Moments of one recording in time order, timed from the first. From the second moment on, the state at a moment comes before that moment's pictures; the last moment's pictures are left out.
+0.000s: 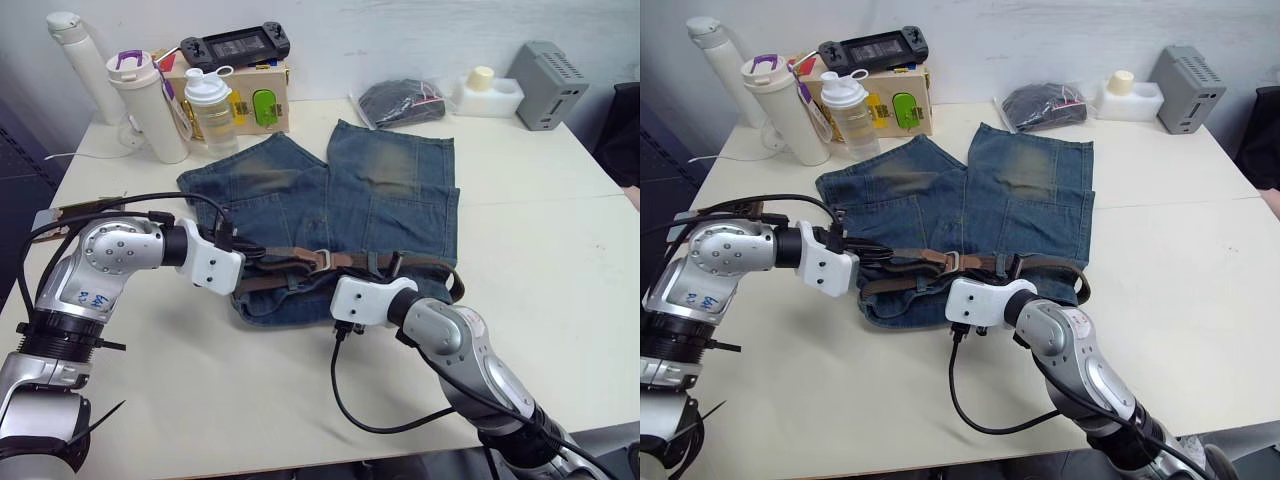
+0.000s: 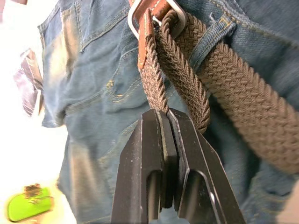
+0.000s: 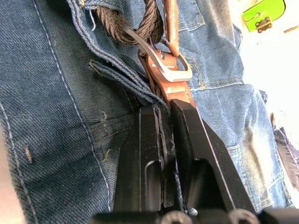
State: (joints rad) left arm -0.65 0.86 -0.16 0.17 0.16 -0.59 -1.01; right arm -0.34 -0.44 0.50 -0.55 -0.59 0.53 0.64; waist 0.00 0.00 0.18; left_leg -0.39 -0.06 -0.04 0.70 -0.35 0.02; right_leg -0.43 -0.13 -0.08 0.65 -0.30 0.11
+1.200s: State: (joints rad) left arm -0.77 0.60 -0.30 0.30 0.26 -0.60 -0.92; right arm -0.34 -0.43 0.48 -0.54 -0.58 0.53 0.70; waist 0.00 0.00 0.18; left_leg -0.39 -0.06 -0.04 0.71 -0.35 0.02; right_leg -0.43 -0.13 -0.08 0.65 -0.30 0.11
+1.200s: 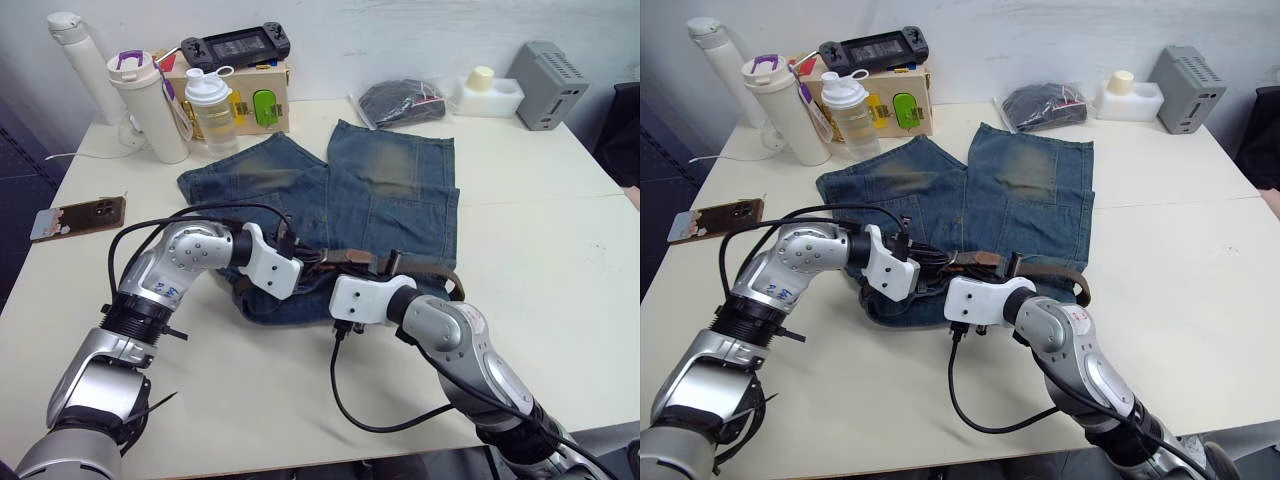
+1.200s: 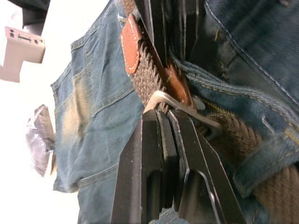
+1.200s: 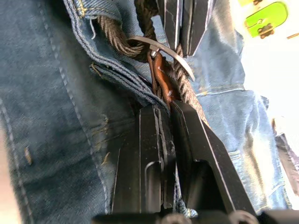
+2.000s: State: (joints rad) left arm -0.72 0.50 -0.33 0.36 0.25 -0.53 -0.85; right arm -0.30 -0.59 0.20 -0.63 -0.23 0.71 0.81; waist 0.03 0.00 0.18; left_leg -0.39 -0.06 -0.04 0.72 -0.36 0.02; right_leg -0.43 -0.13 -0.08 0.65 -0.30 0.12
